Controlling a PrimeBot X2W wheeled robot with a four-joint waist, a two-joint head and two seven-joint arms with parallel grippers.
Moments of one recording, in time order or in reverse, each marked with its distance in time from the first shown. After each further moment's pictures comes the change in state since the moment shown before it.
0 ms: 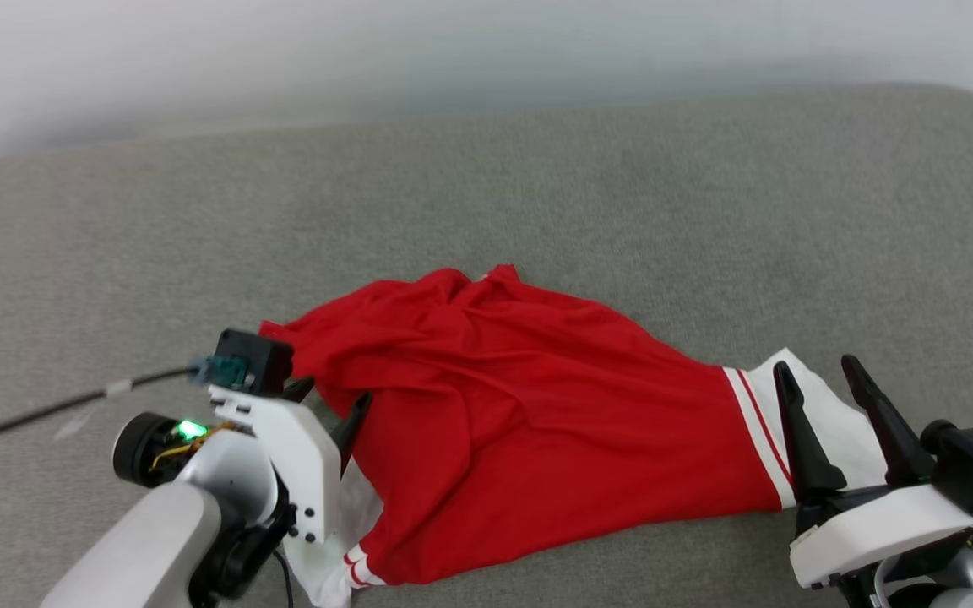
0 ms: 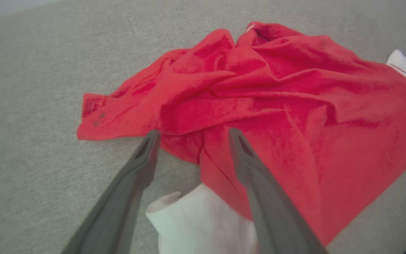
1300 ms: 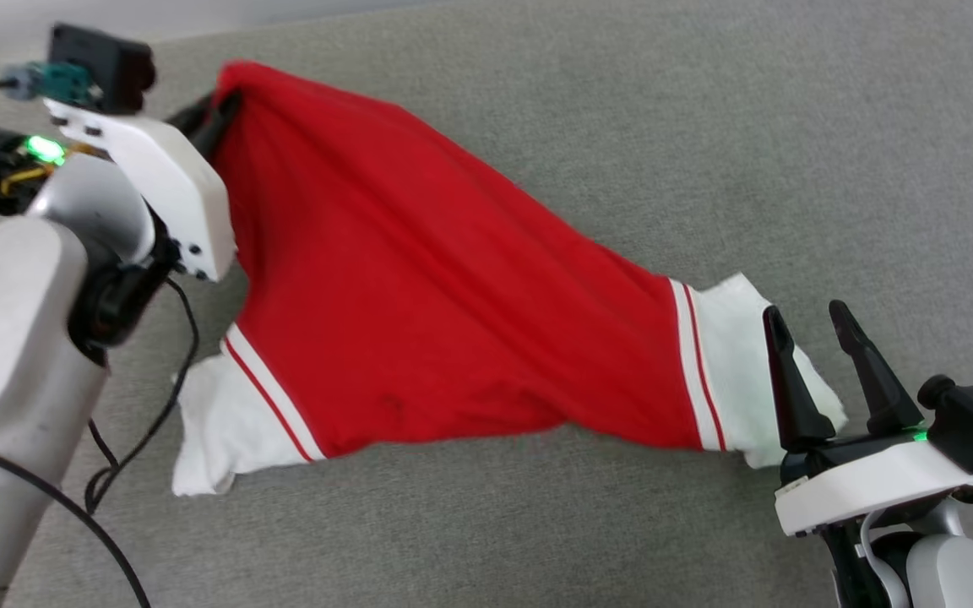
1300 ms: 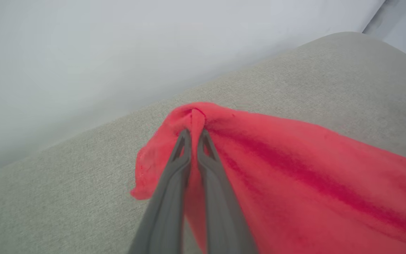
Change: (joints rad) left arm -0.490 0.028 0.075 0.264 0.022 -0.173 -0.040; right arm -0.120 0.001 0.030 0.094 0.067 0.000 -0.098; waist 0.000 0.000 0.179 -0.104
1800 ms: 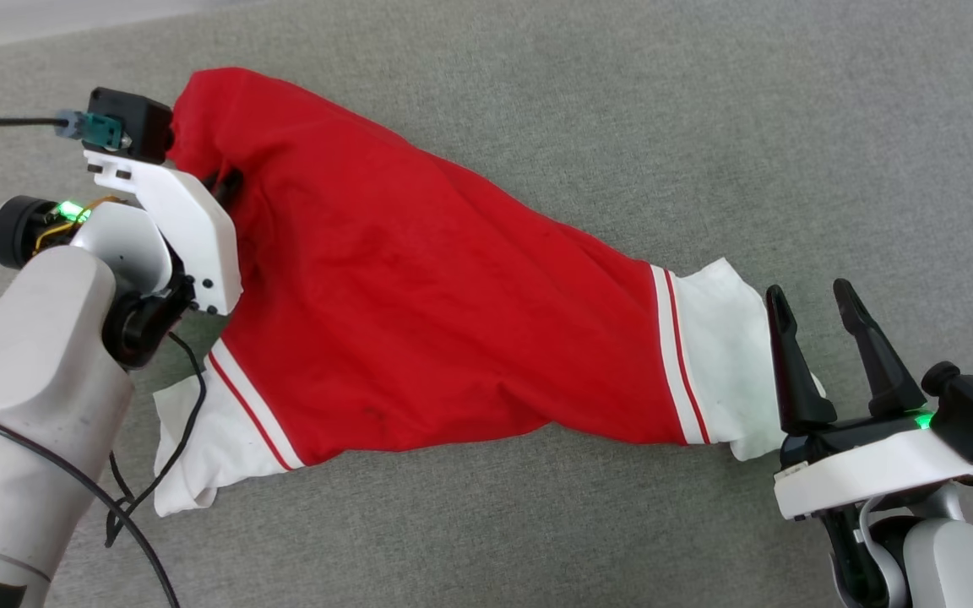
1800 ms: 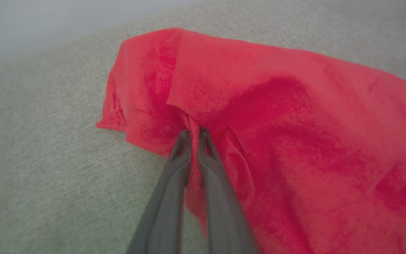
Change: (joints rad) left arm -0.037 -0.072 -0.060 0.323 -0.030 -0.074 -0.025; right arm -0.037 0.000 0.005 0.019 -0.008 0.000 -0.044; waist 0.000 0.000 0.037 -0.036
